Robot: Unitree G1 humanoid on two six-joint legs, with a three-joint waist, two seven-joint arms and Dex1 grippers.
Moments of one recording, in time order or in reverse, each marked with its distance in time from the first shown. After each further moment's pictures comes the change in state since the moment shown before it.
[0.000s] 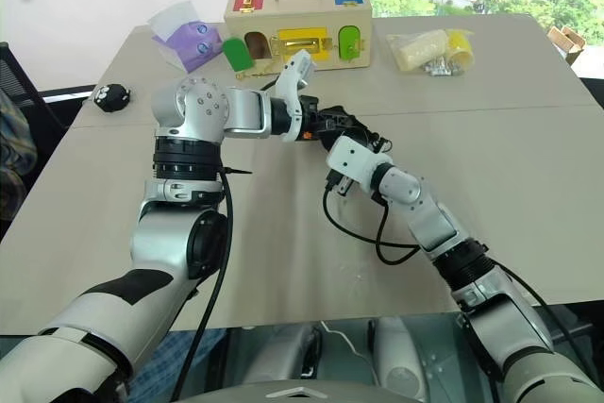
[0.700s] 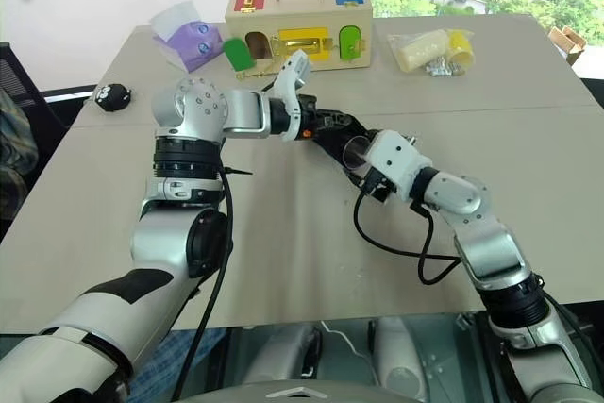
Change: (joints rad) left arm -0.005 -0.003 0.038 0.040 -0.001 -0.023 0.014; right arm 0.214 -0.117 -0.287 -0.501 0.198 0.285 0.163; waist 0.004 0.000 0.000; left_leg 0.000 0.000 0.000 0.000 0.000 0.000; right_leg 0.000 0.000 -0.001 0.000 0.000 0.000
